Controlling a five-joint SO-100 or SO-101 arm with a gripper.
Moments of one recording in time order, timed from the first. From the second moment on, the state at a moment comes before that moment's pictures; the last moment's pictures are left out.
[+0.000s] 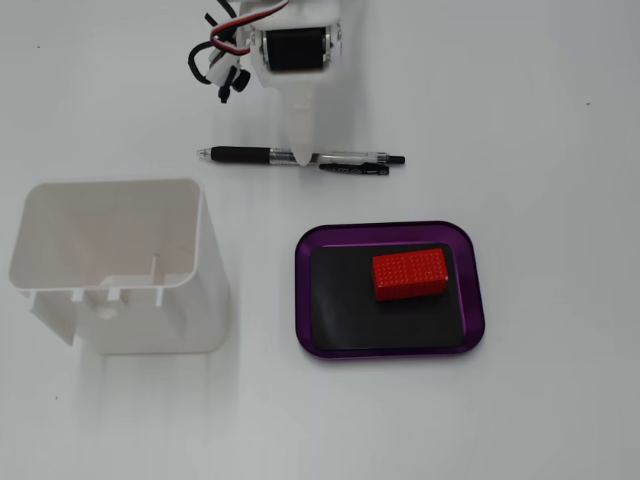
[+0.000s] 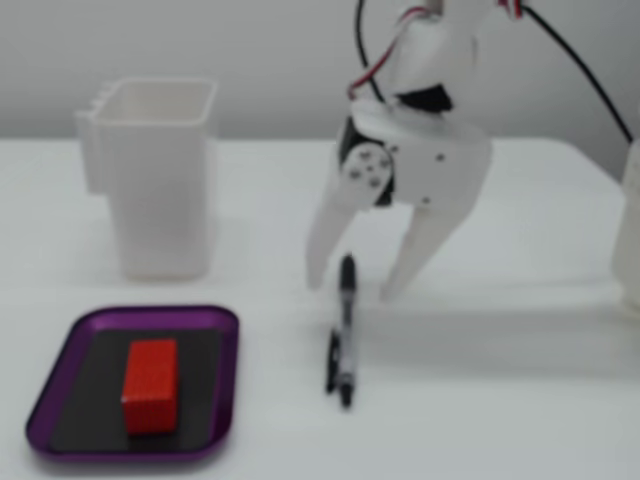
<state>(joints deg) 6.4 106.2 121.3 53.6 -7.8</state>
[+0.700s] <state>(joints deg) 1.2 94.1 120.3 49.8 -7.6</state>
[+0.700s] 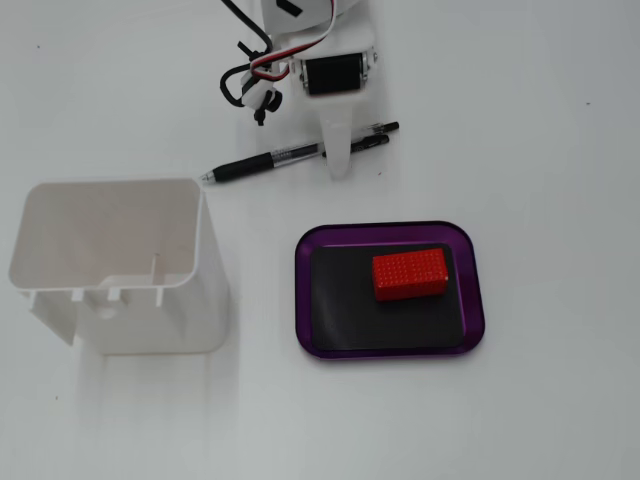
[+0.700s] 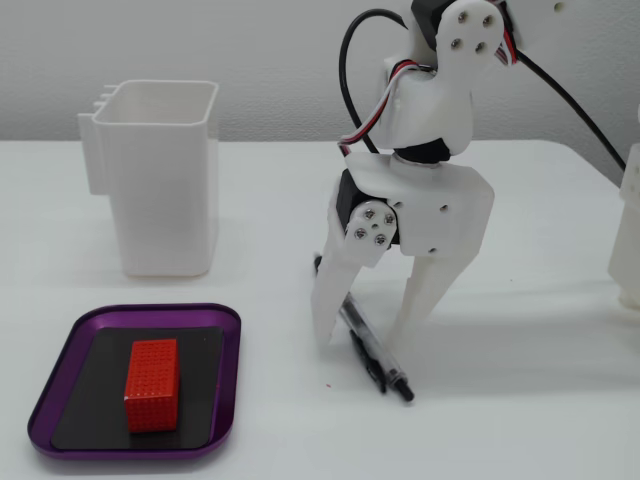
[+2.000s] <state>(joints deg) 2.1 108.1 111.0 64.8 -11.1</state>
